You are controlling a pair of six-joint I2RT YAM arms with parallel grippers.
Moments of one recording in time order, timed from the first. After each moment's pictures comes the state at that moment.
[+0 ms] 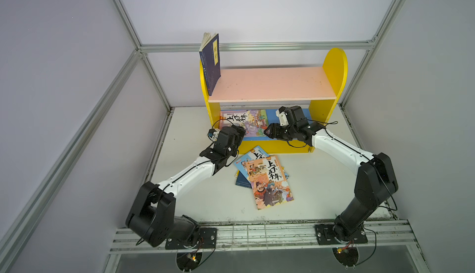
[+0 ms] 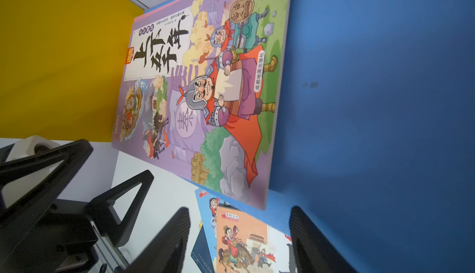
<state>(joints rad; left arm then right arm) -0.48 1.39 0.90 -0.05 -0.16 -1.44 0.49 1.69 1.36 -0.42 -0.28 0.55</state>
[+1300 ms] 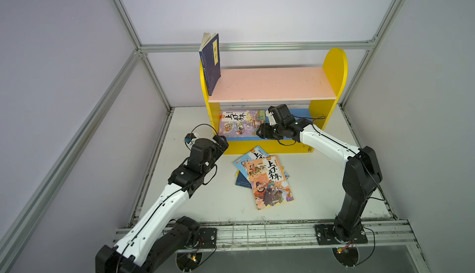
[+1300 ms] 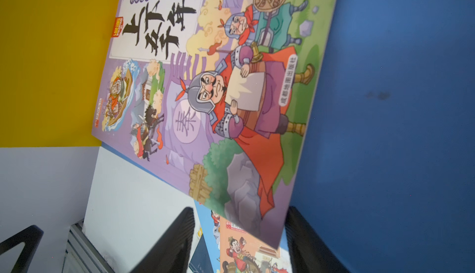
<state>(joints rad) -0.38 0.93 0.78 -0.37 -0.18 -1.10 0.58 1.83 1.55 -0.55 -0.18 0.54</state>
